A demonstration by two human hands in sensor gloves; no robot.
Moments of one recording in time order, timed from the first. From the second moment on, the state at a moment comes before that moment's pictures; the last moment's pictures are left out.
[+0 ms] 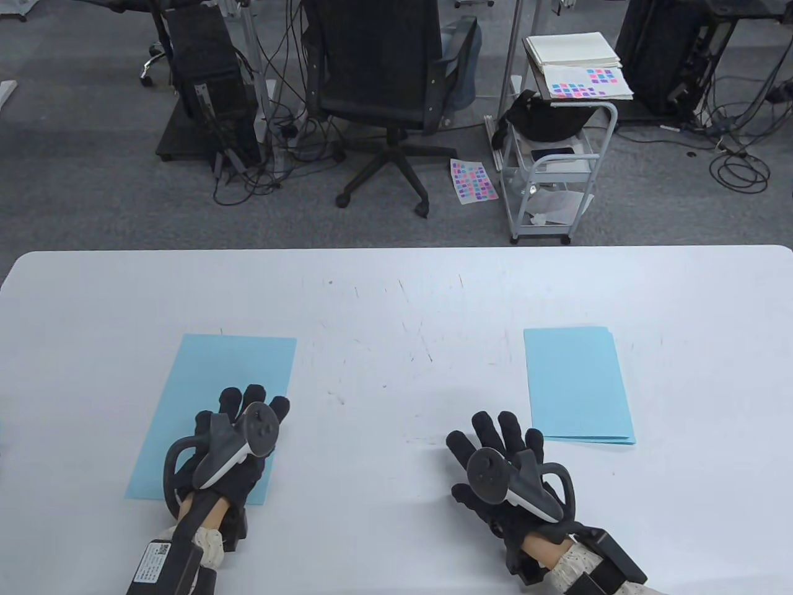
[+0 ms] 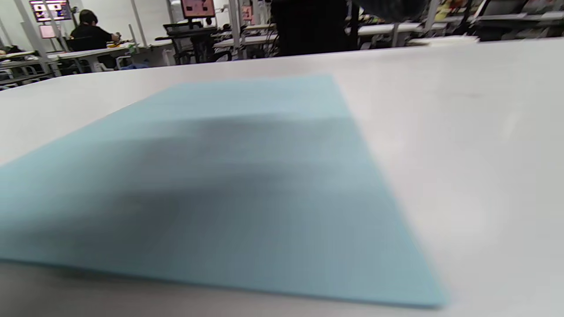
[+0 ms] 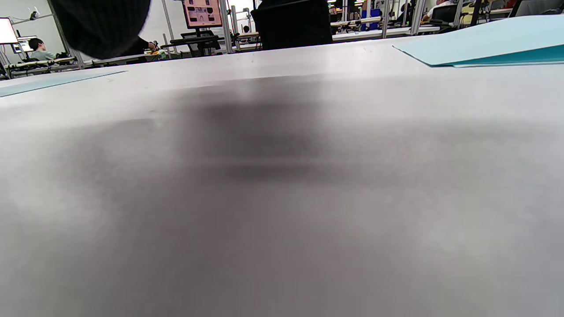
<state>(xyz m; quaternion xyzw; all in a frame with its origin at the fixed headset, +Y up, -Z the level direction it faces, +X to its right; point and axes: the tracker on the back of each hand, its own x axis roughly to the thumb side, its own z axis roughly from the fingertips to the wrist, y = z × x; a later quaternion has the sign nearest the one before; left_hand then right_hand) -0.276 -0.736 -0.333 -0.14 0.07 -0.04 0.99 0.125 -0.762 -0.291 0.10 0.08 0.99 0.07</state>
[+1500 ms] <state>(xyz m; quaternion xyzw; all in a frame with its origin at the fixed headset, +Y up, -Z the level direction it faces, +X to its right) -0.188 -0.777 -0.336 -0.23 0.07 -0.05 0.97 0.141 -0.759 -0.300 0.07 0.09 0.99 0.10</state>
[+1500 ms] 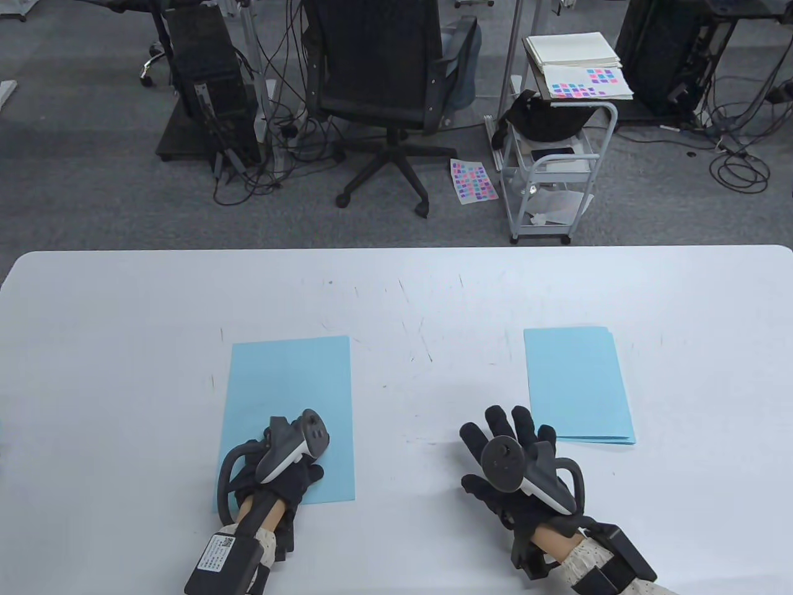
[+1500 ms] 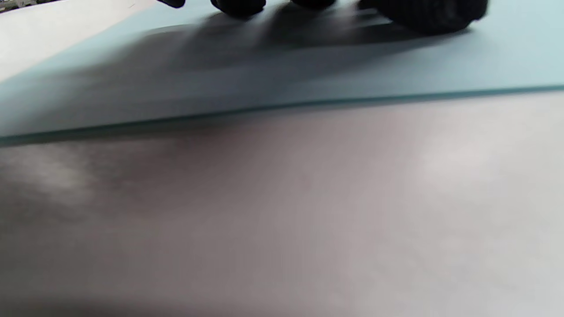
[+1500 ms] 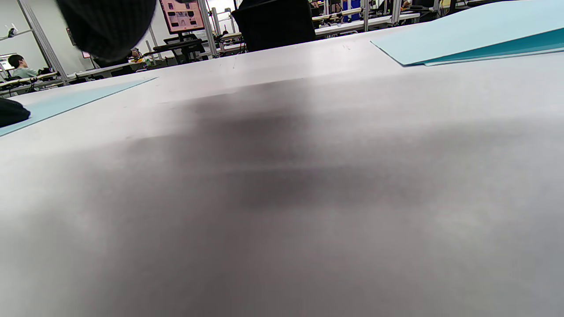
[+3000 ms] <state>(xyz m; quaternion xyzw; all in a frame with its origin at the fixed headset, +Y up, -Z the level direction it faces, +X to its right) -0.106 -0.724 -0.323 -0.13 0.00 -0.09 0.99 0.120 -0.755 -0.303 0.13 0.11 0.98 0.13</state>
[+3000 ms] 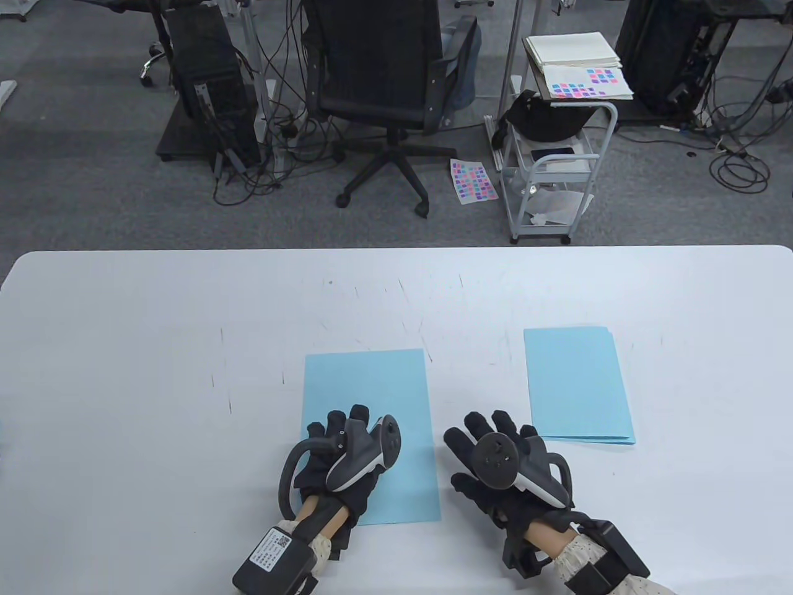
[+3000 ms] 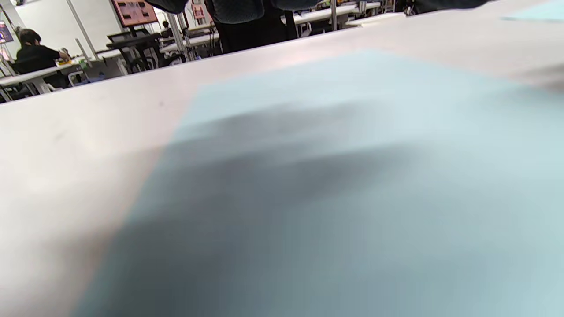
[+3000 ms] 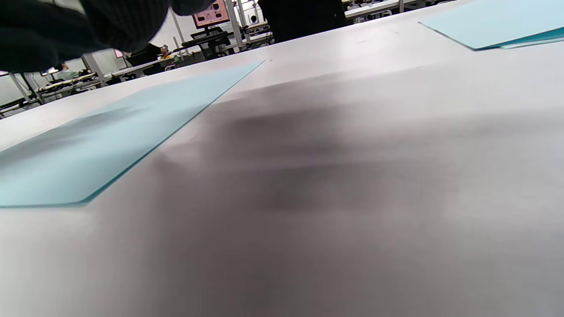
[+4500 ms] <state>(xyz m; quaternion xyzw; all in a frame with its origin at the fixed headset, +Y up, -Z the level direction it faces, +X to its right) -0.209 -0.783 -0.469 -0.27 0.15 0.00 0.95 0.087 -0.789 -0.315 0.13 0.24 0.96 0.09</state>
